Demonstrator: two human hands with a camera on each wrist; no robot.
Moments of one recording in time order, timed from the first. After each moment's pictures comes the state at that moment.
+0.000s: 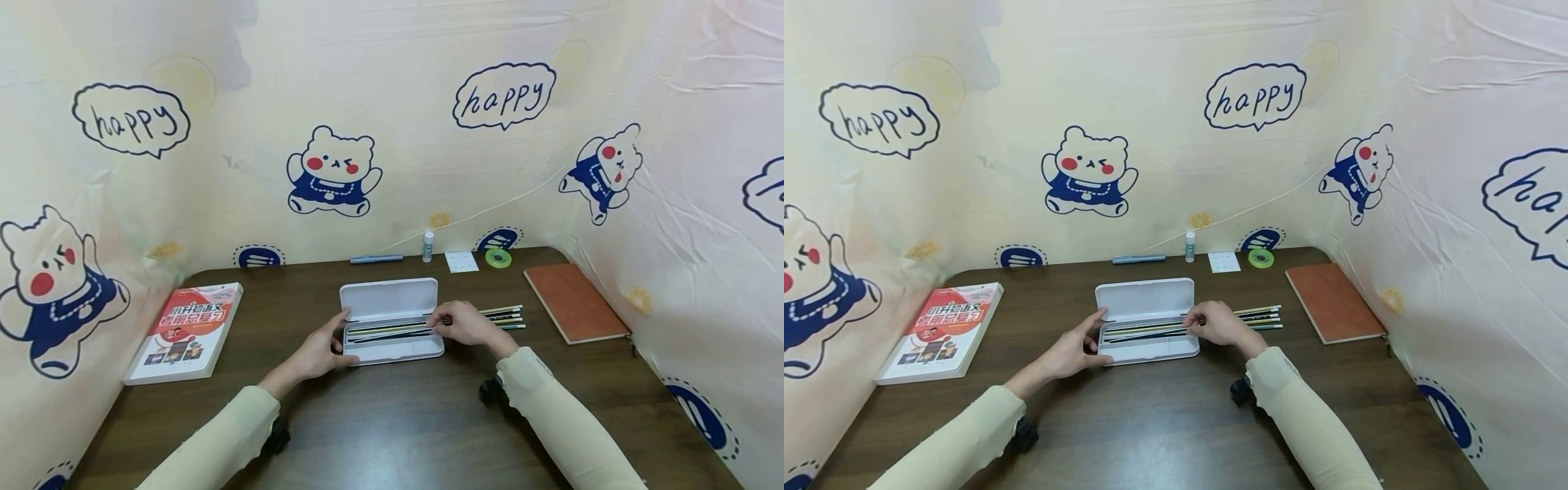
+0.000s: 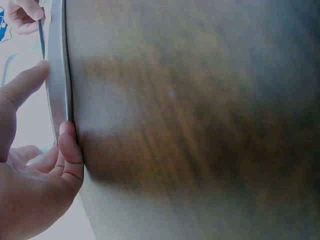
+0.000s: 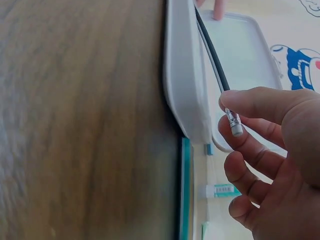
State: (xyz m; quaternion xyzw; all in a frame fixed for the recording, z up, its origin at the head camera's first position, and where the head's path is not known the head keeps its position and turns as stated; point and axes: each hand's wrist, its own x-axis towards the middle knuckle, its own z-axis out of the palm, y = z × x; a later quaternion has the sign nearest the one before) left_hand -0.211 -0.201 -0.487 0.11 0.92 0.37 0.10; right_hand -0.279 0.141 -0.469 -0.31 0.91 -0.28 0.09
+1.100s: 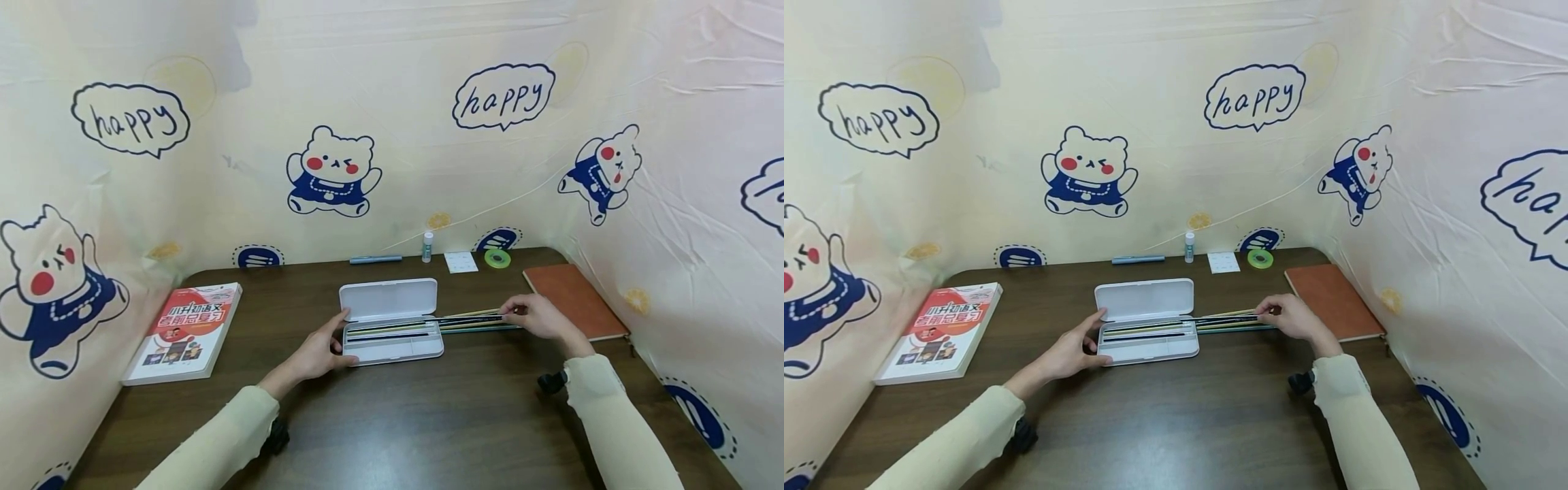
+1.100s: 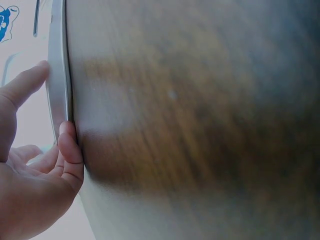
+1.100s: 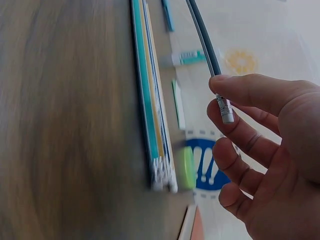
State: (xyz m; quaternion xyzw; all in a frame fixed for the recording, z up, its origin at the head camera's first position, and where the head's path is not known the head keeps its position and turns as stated) left_hand -0.211 -0.202 -0.487 0.10 0.92 0.37 0.11; right_hand -0.281 0.277 -0.462 -0.20 0.93 -0.30 0.04
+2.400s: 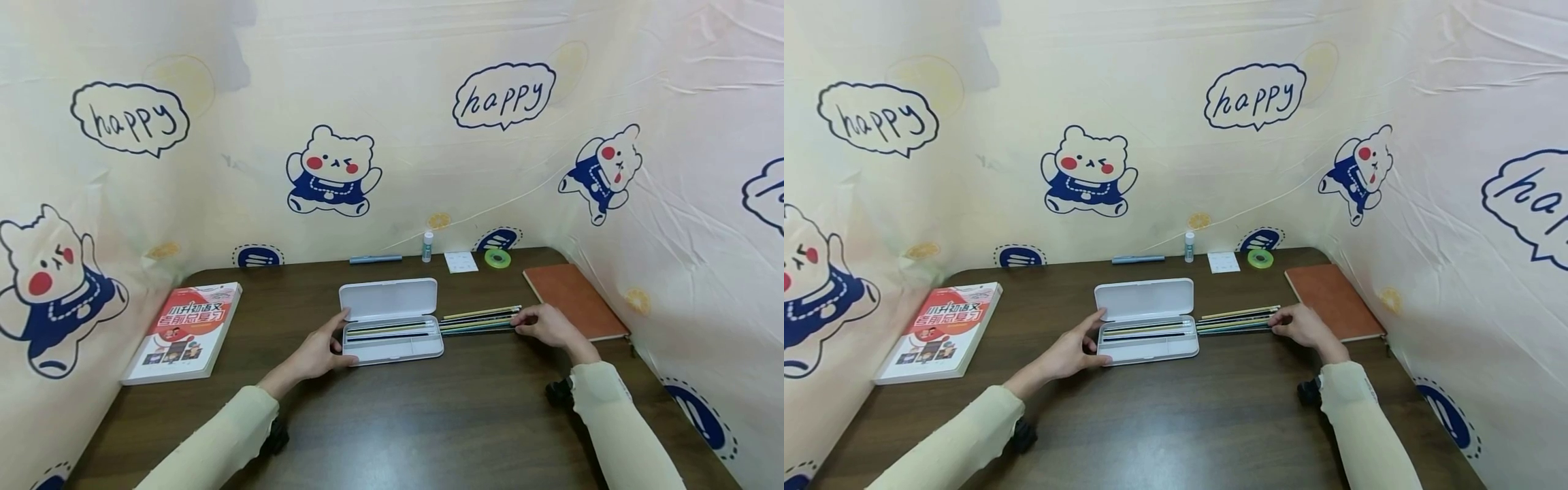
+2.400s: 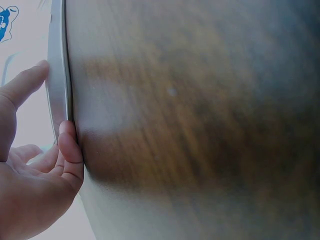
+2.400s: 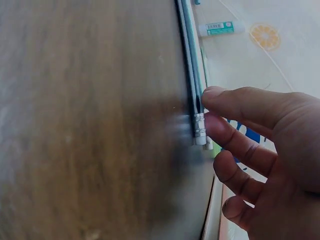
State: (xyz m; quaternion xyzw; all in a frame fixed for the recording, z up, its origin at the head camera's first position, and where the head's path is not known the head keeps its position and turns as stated) left_hand -0.210 -0.202 -0.487 0.12 0.92 0.37 0.10; right_hand -0.277 0.298 -0.482 -0.15 0.95 -0.27 0.06
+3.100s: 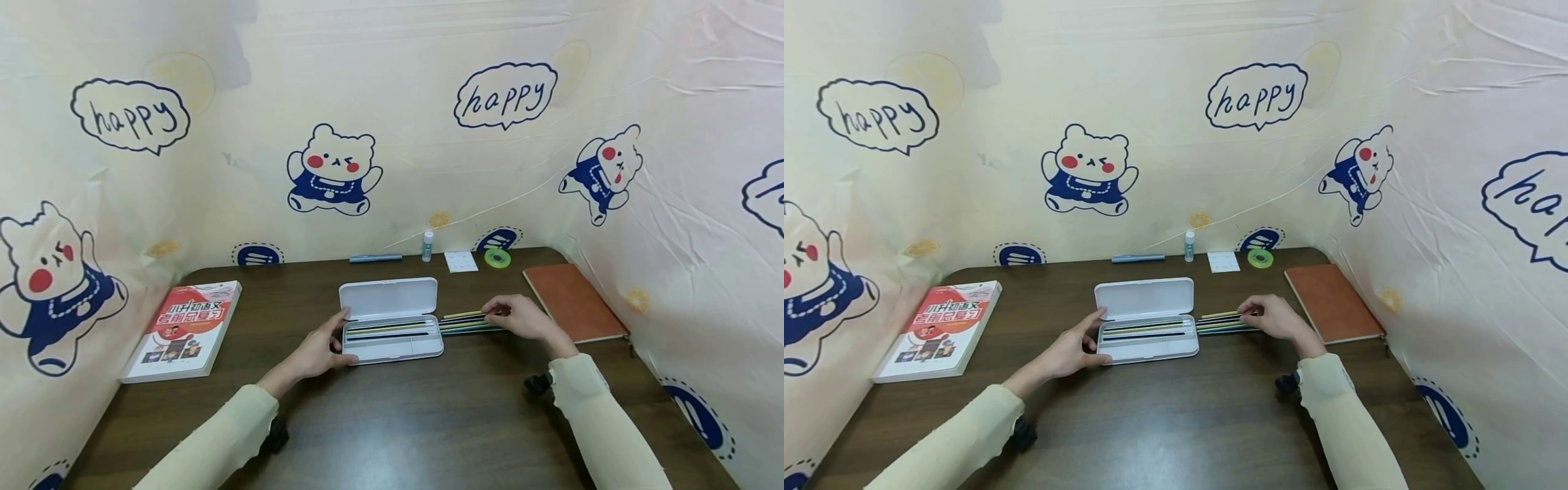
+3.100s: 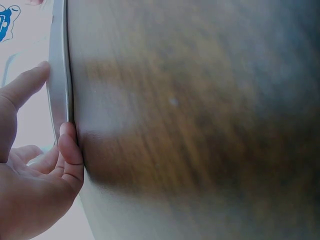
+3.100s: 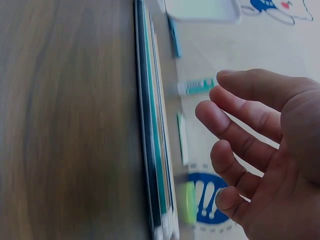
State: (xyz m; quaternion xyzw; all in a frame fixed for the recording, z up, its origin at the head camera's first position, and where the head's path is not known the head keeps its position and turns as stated) left_hand -0.210 -0.202 -0.486 0.11 0.92 0.37 0.10; right_hand -0.278 0.243 -0.460 -0.21 0.93 -0.30 0.06
